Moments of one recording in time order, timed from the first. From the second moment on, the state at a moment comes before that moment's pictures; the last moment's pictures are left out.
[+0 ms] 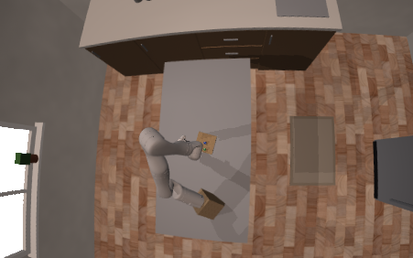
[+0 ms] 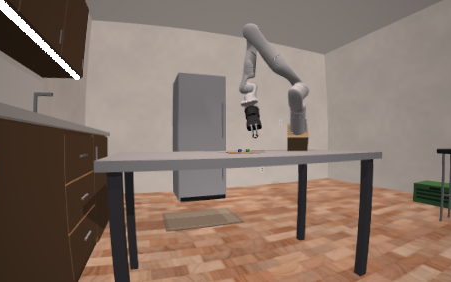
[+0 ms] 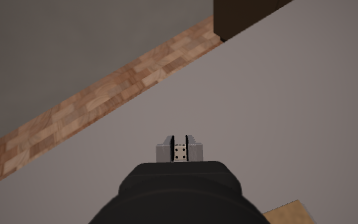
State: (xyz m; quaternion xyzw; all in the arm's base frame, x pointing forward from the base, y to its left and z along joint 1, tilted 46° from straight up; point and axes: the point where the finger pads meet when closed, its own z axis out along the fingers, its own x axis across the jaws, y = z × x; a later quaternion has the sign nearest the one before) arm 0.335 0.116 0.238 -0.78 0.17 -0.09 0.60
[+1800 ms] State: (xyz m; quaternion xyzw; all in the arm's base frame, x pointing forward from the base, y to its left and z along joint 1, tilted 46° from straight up) arm 0.344 0.098 0.232 -0.56 0.20 -0.23 0.77
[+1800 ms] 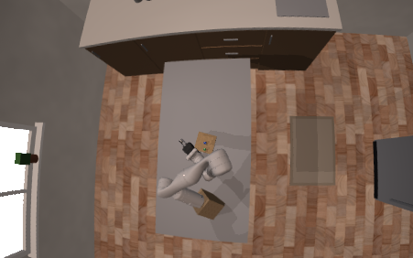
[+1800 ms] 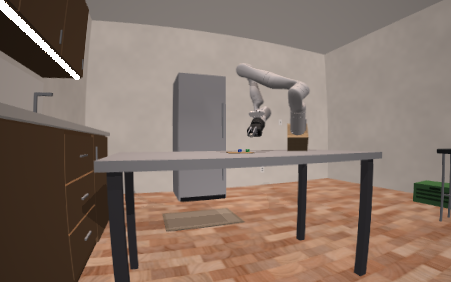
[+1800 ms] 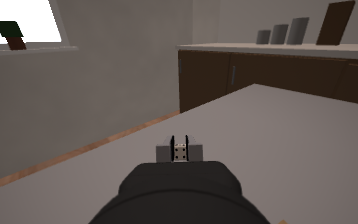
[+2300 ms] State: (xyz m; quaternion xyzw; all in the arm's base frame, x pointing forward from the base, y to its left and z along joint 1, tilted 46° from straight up) arm 0.364 0.122 0.200 -0.56 0.20 -0.23 0.77
